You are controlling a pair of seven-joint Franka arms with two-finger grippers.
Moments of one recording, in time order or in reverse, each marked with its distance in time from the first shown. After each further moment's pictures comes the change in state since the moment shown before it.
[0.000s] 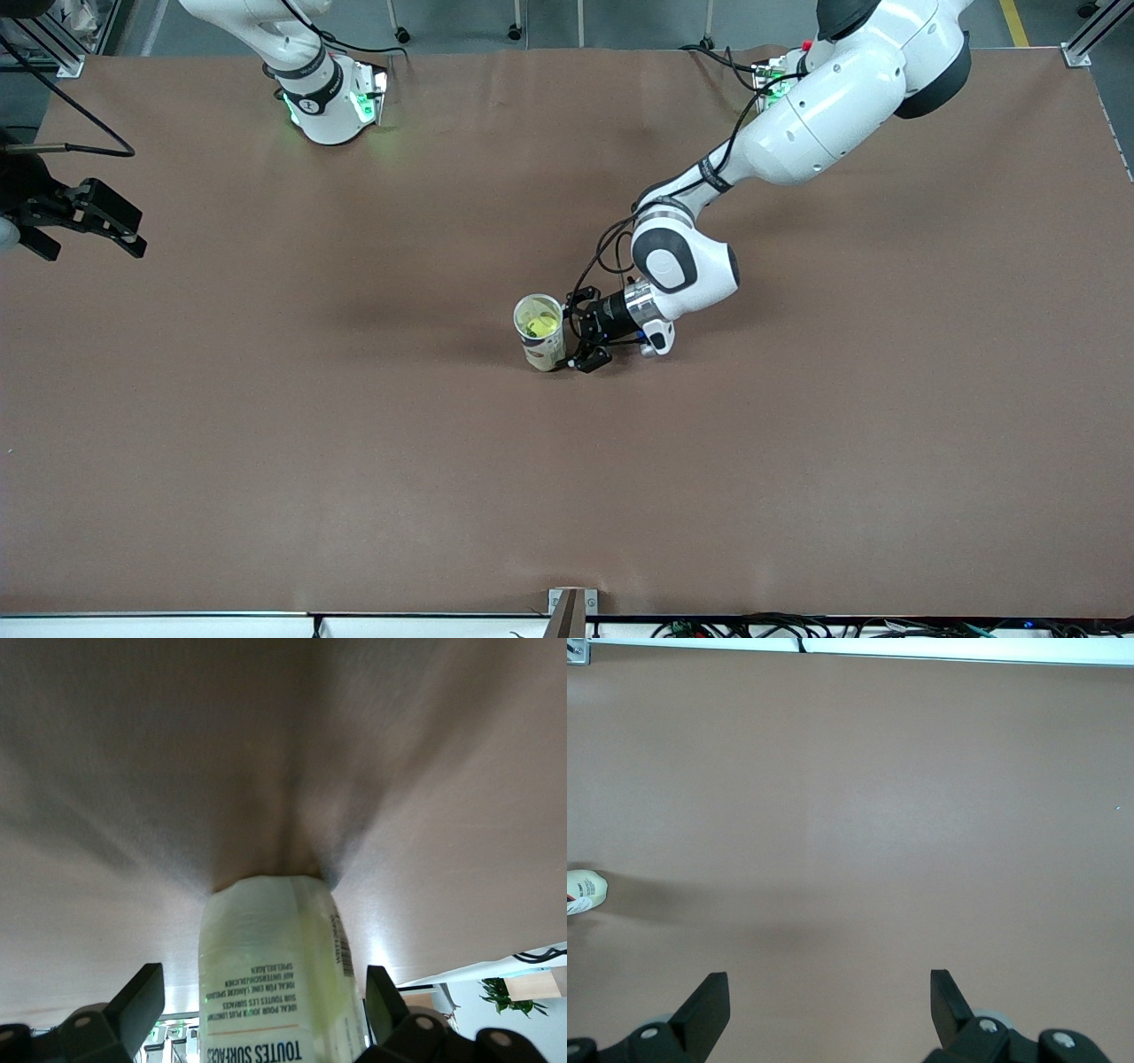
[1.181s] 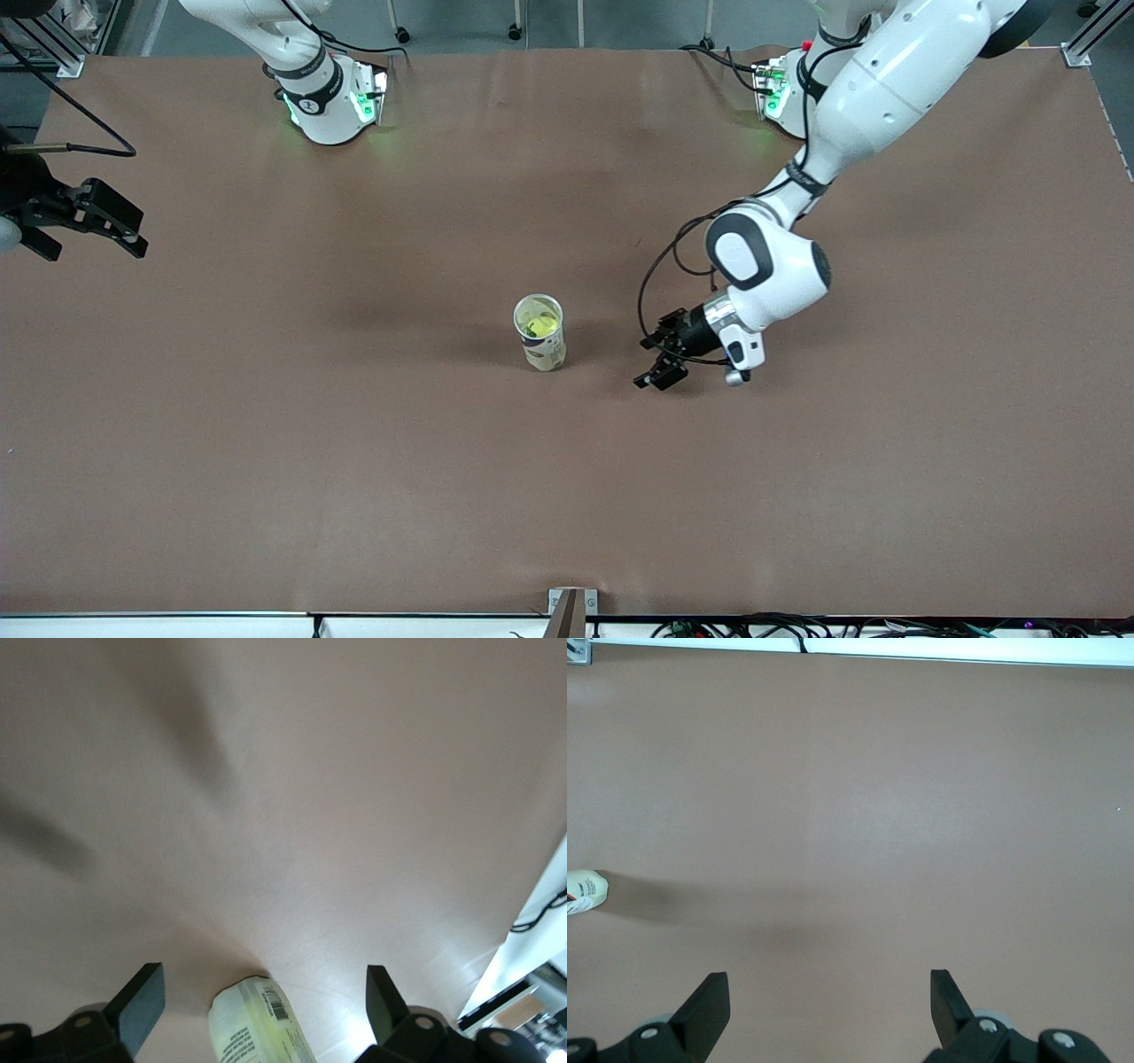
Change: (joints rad) left arm 0.190 -0.286 0.090 -0.271 0.557 -0.056 0.027; right arm 0.001 0.000 0.001 0.000 0.000 0.001 0.000
